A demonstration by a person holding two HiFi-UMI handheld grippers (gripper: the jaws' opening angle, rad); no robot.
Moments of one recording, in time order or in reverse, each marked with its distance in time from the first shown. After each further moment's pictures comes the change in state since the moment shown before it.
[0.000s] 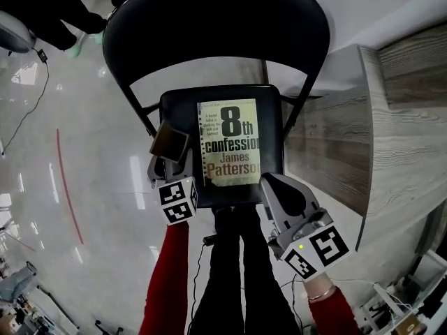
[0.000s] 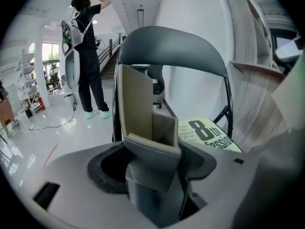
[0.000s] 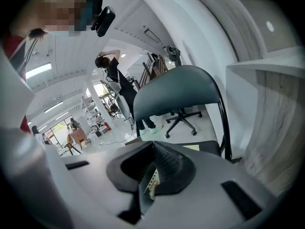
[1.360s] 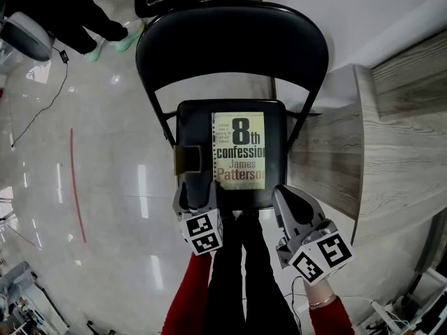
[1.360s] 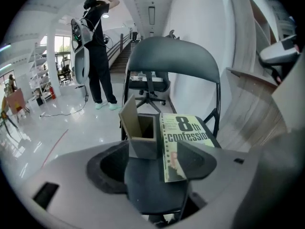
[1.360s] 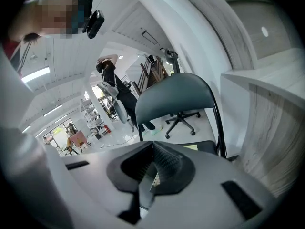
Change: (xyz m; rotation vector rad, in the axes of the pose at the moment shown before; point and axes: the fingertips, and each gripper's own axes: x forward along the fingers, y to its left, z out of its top) left arm -0.083 -0.038 -0.033 -0.110 0.064 0.065; right arm -0.033 0.006 0.002 0.035 -0.005 -0.014
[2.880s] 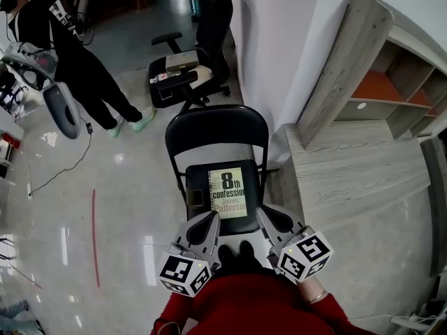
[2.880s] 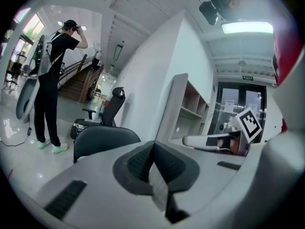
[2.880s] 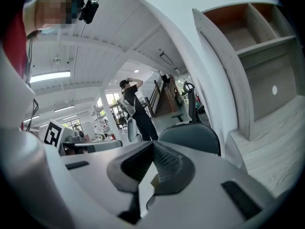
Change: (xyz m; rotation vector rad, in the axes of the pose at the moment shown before) left arm -0.295 -0.101 0.226 0.109 -0.443 -0.659; right arm -0.131 0.110 0.116 -0.169 -0.199 0.073
